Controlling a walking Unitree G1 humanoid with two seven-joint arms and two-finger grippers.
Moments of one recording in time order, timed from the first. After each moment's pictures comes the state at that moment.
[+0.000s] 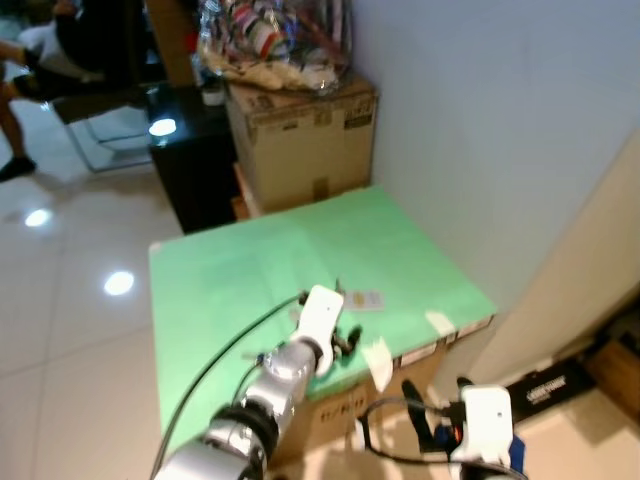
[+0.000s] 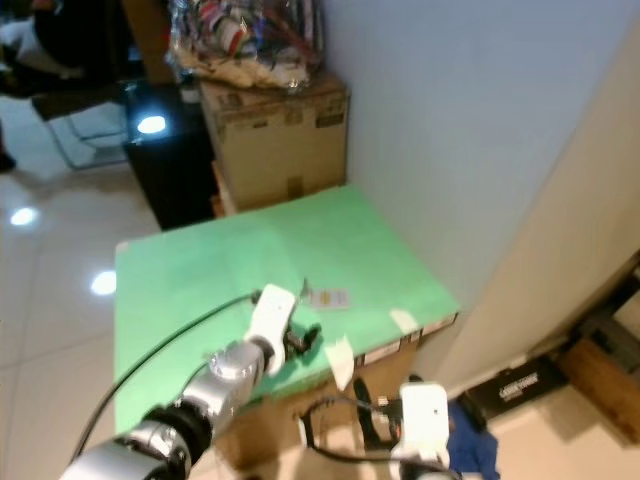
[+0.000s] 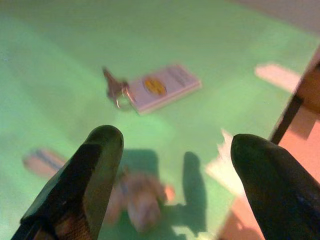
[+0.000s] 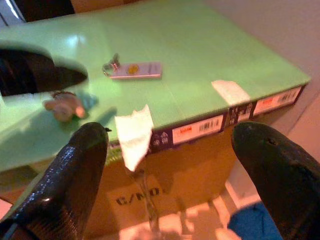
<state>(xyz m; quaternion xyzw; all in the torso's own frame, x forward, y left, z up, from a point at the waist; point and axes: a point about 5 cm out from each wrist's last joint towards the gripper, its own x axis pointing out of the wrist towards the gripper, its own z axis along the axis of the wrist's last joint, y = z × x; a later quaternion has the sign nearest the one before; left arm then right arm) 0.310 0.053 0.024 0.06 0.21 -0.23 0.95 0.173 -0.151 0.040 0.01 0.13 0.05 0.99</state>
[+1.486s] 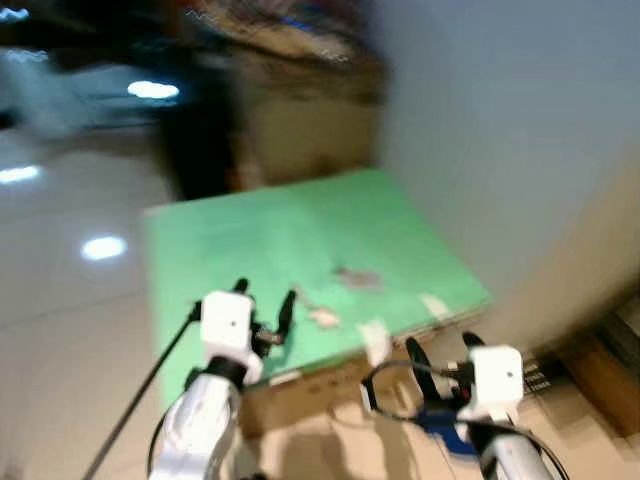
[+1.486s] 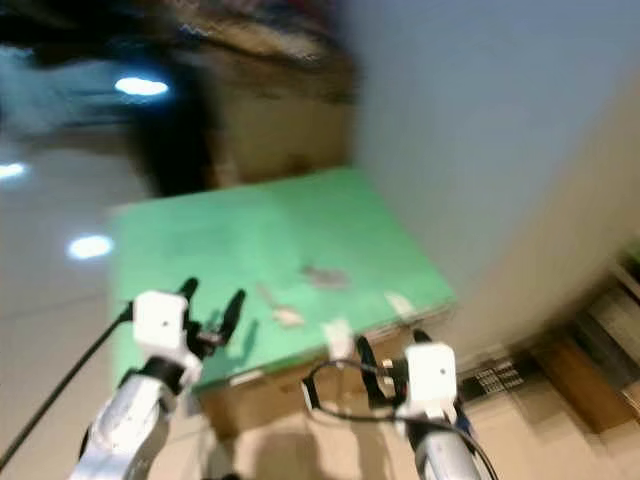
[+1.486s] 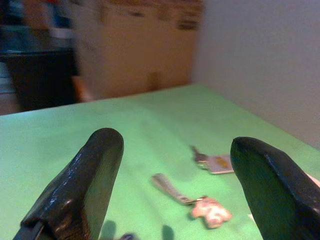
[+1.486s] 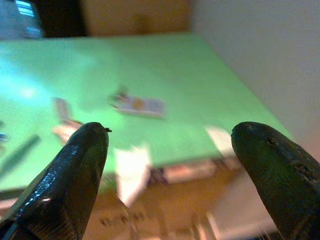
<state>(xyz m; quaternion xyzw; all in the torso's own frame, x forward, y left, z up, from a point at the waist) 0.246 0.116 0.108 -0.01 -0.01 -0.13 0.99 0.203 -0.156 0.075 -0.01 0.07 0.06 1.00</state>
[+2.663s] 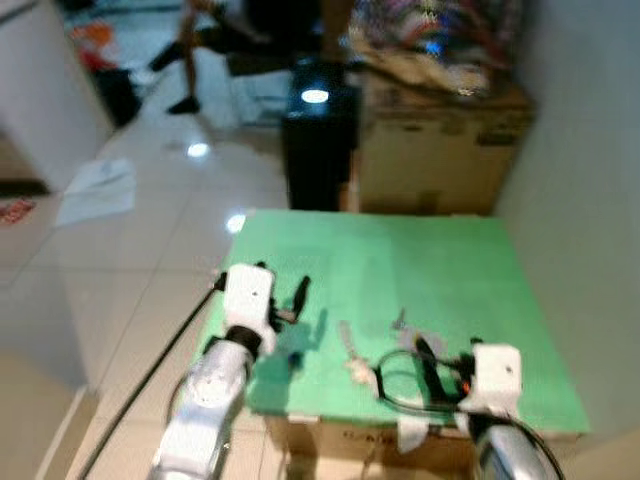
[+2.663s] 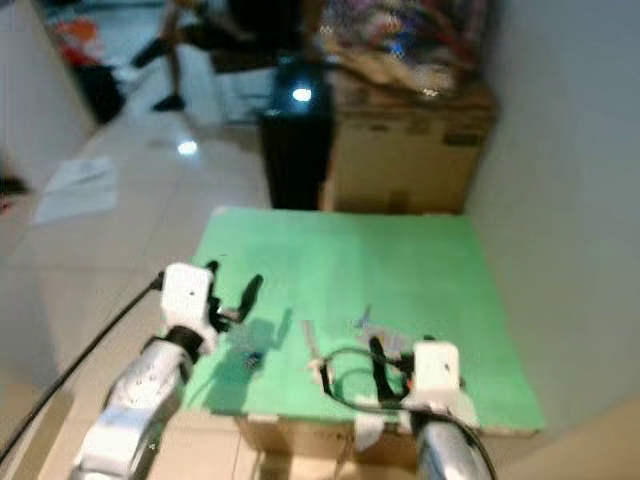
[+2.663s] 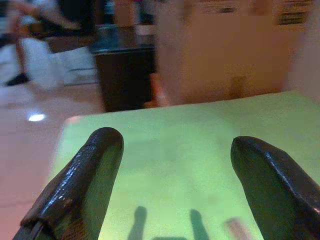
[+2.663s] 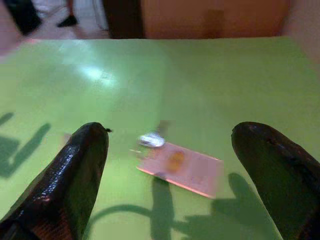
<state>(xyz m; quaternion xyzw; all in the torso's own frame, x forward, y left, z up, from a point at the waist) 0.279 0.121 0.111 0.03 0.01 -0.14 0.99 0.223 -0.158 0.048 0.04 0.10 0.02 0.99</state>
